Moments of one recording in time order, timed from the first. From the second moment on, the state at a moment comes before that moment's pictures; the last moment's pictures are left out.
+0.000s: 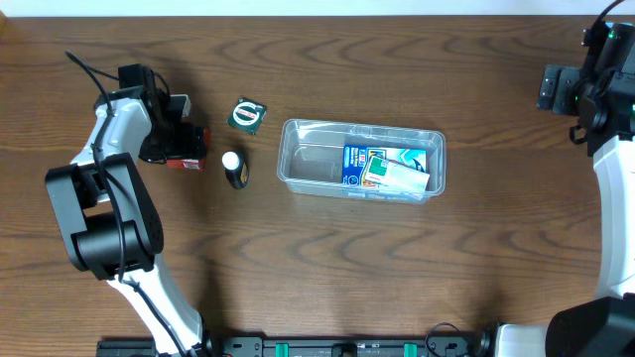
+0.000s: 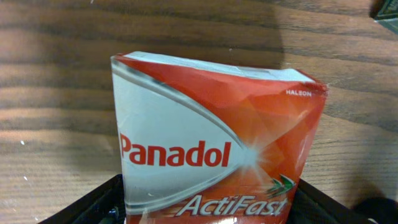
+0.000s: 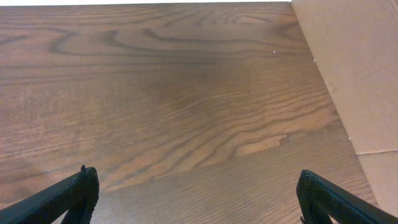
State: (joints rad) left arm 0.22 2.07 1.47 -0.83 0.14 0.20; right arm -0.22 1.55 1.47 -0.70 0.21 -0.10
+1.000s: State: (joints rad) left arm 0.22 1.73 1.50 -0.91 0.11 0.09; right arm -0.22 1.55 1.47 -0.70 0.21 -0.09
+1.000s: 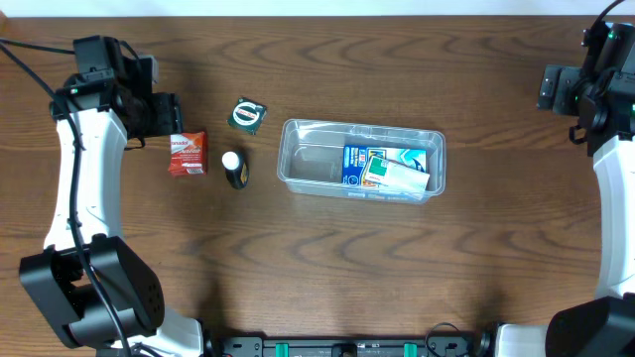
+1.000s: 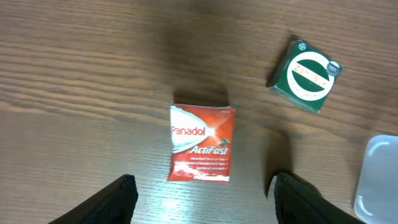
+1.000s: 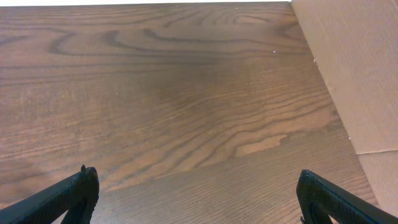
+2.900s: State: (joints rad) left arm 0.14 2.08 1.49 -0.89 -0.01 -0.02; right arm -0.22 1.55 1.47 -0.70 0.21 -0.09
